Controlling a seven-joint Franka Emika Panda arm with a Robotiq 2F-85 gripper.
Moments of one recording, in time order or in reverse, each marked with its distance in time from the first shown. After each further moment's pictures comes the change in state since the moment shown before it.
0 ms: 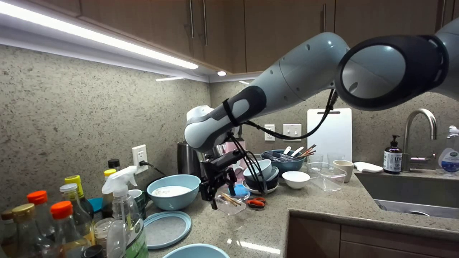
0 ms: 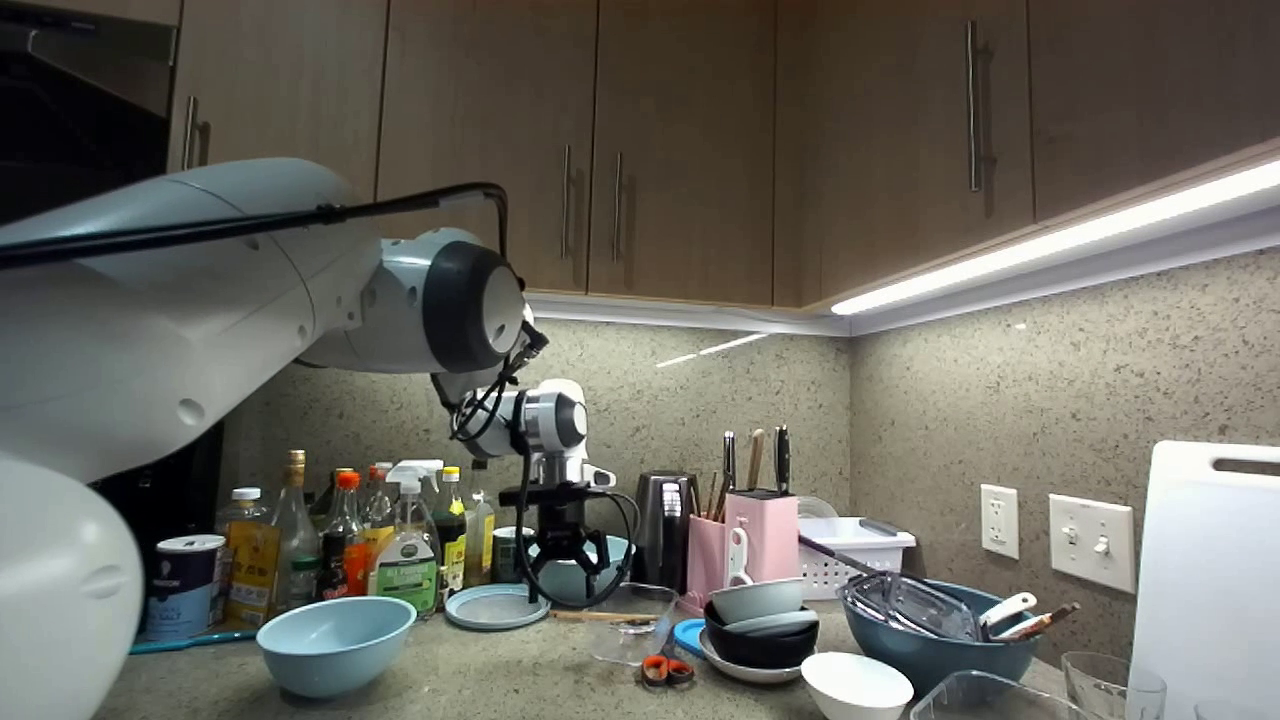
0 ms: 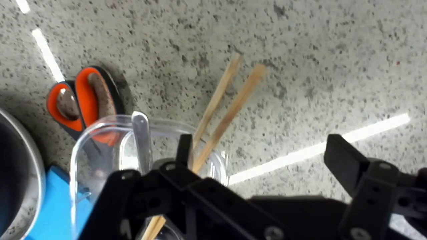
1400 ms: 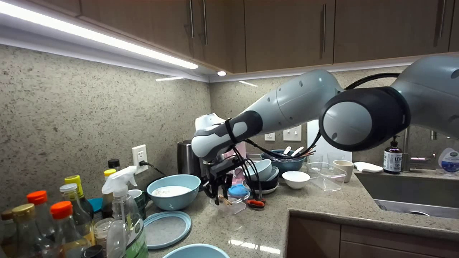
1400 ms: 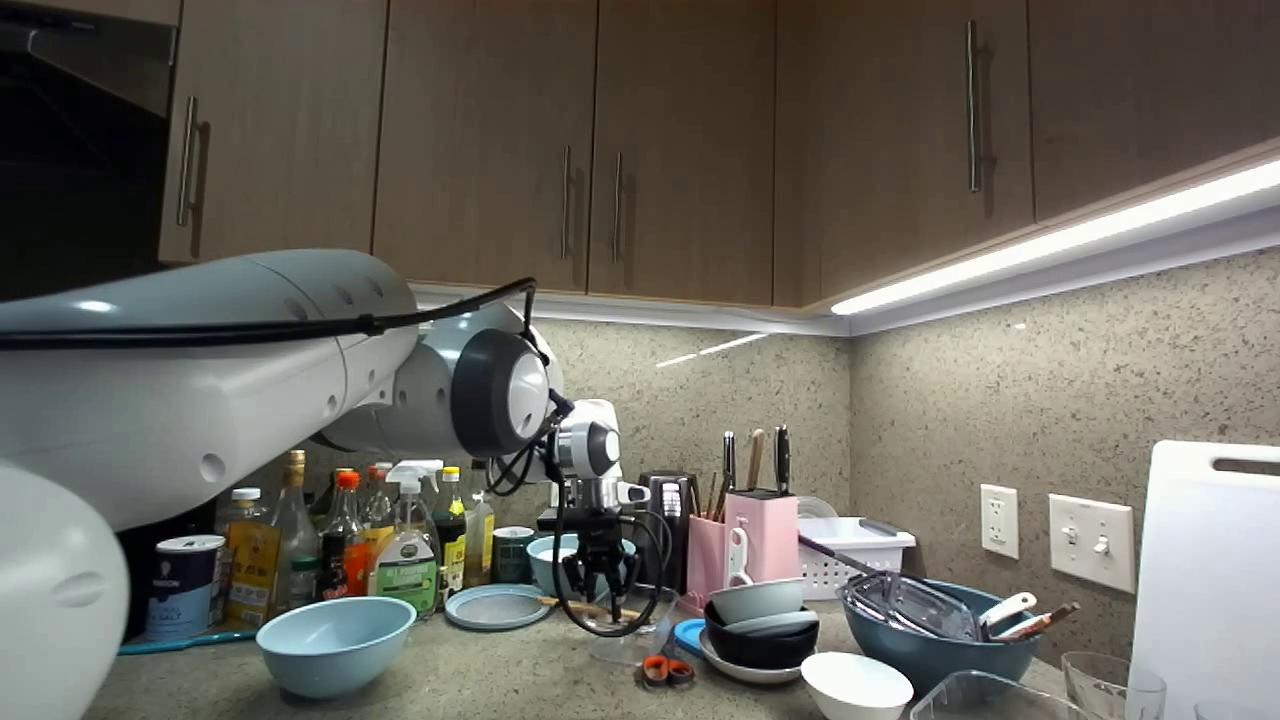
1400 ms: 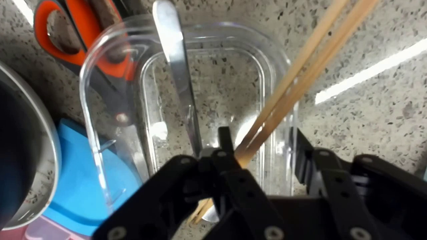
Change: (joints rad) arm -0.048 0.225 -0.030 0.298 0.015 0.074 0.051
